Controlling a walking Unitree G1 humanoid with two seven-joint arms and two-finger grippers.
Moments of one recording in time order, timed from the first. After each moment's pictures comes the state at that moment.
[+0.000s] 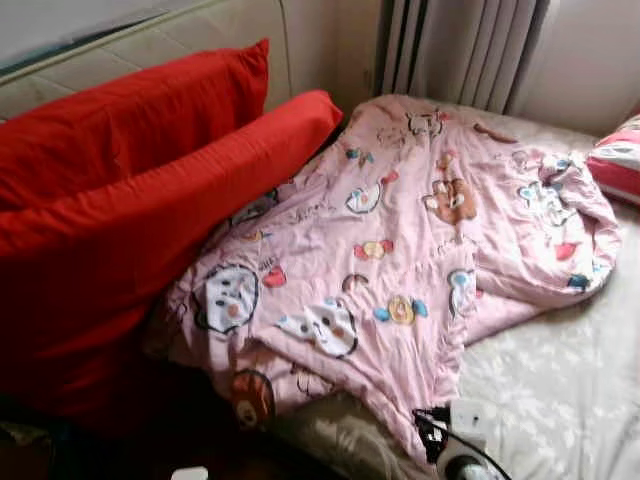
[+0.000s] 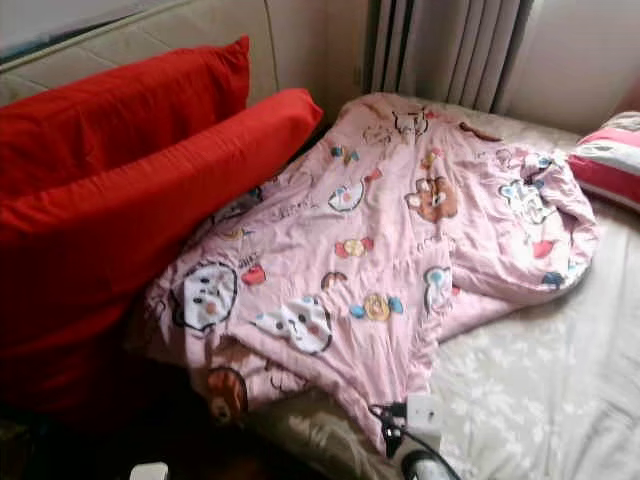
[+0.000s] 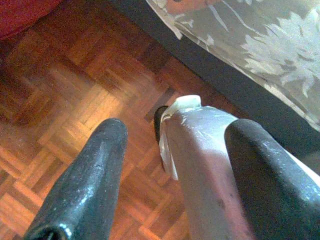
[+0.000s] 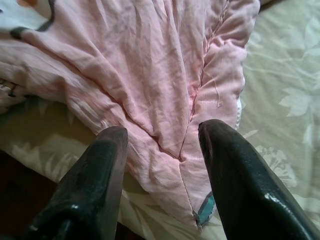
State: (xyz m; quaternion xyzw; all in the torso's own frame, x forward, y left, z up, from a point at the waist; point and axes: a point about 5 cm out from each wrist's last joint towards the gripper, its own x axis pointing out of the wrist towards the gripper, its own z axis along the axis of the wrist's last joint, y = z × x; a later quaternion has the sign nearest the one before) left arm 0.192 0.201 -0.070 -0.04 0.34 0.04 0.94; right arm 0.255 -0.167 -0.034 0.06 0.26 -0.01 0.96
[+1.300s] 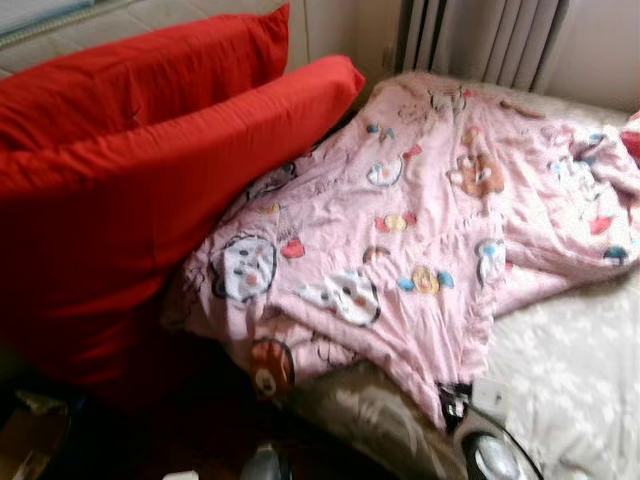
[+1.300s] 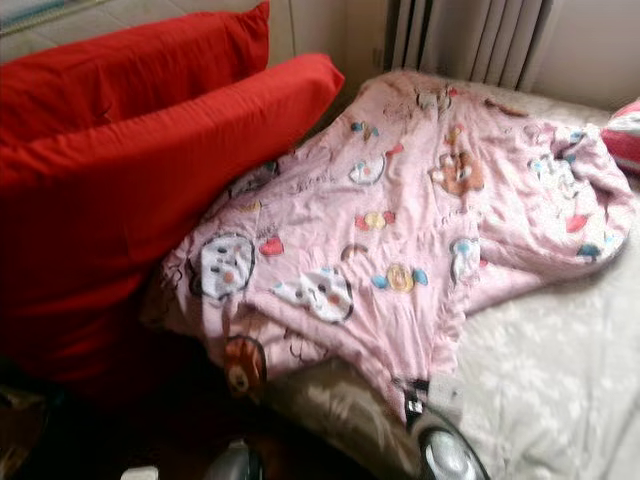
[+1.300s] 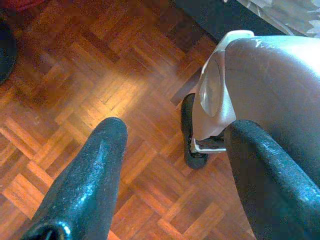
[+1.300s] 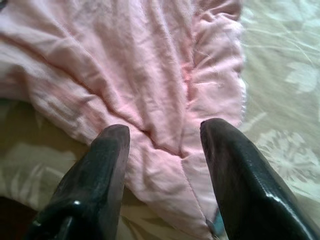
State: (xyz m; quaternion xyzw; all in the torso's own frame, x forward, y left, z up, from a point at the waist) left arm 0.183 0.206 -0.074 -0.04 0.36 0.04 0.93; right arm 0.282 -0.188 -0.013 0.07 0.24 -0.09 0.96
